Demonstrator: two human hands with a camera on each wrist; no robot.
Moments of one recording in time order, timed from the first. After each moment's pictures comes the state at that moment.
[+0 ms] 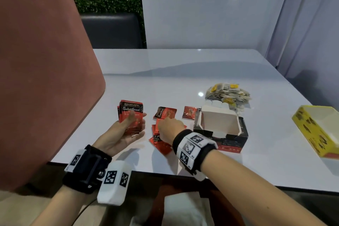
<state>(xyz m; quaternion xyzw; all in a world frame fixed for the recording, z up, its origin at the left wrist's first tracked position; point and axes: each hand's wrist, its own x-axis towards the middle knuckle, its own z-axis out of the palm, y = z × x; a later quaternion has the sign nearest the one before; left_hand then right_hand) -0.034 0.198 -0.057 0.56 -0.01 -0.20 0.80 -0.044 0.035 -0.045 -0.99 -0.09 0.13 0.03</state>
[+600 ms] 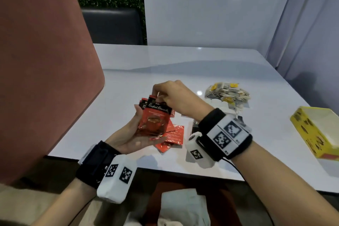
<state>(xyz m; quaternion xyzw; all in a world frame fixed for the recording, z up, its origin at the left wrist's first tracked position) -0.052 0.163 -0.049 0.46 -0.02 -0.36 0.81 -0.045 0.003 0.031 -0.94 -0.21 -0.05 0.25</state>
